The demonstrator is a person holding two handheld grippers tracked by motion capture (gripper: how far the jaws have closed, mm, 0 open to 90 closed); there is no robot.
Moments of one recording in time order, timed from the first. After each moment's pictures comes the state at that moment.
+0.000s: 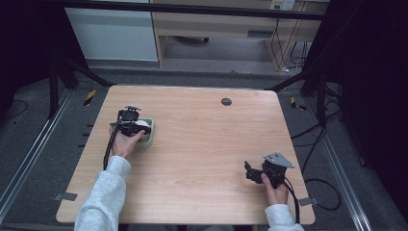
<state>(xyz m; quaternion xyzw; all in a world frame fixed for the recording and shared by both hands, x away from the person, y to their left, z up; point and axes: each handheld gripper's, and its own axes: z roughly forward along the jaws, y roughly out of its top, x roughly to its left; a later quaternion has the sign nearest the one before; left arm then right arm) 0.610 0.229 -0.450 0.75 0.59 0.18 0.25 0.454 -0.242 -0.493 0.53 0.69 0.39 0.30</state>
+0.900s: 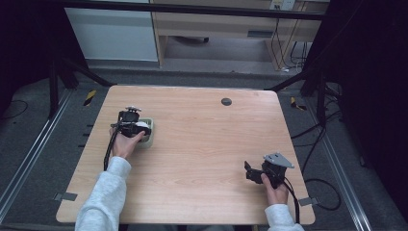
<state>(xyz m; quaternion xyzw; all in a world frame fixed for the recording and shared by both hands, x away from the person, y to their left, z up) 0.610 0.229 -0.455 0.75 0.59 0.18 0.25 0.454 -0.241 -0.494 0.53 0.69 0.39 0.30</state>
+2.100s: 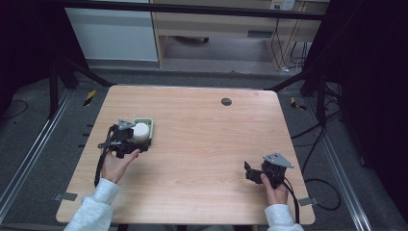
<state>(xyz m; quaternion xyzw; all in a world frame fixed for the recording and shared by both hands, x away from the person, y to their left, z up) 0.512 0.229 -0.424 0.75 0.51 0.22 0.36 0.454 -0.241 -0.494 0.53 0.69 0.39 0.30</state>
